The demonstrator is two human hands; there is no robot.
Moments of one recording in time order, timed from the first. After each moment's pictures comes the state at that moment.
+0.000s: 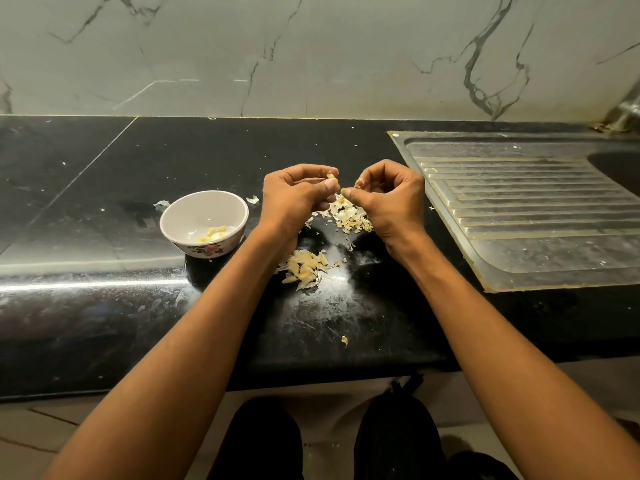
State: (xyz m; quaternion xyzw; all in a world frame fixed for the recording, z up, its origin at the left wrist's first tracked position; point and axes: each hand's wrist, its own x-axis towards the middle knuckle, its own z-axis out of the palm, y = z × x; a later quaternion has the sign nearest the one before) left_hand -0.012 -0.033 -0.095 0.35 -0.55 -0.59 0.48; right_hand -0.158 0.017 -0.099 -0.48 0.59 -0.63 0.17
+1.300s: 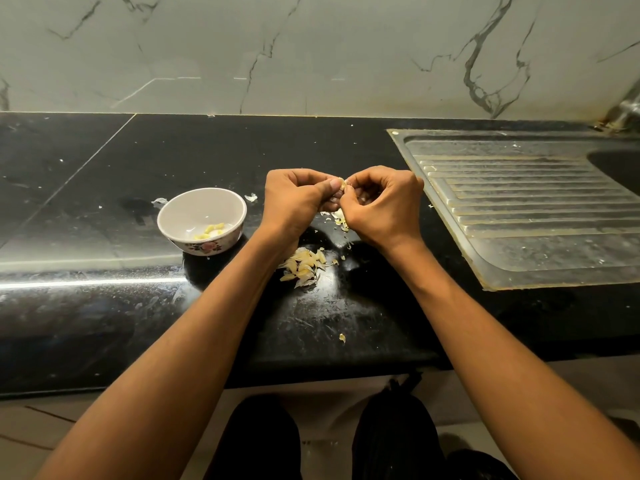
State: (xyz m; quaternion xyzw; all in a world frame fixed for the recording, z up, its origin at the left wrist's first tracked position) left_hand -0.018 -0.024 -0.093 0.36 -0.56 -0.56 0.49; right_hand -0.151 0.024 -0.103 -0.58 0.58 -0.57 -0.04
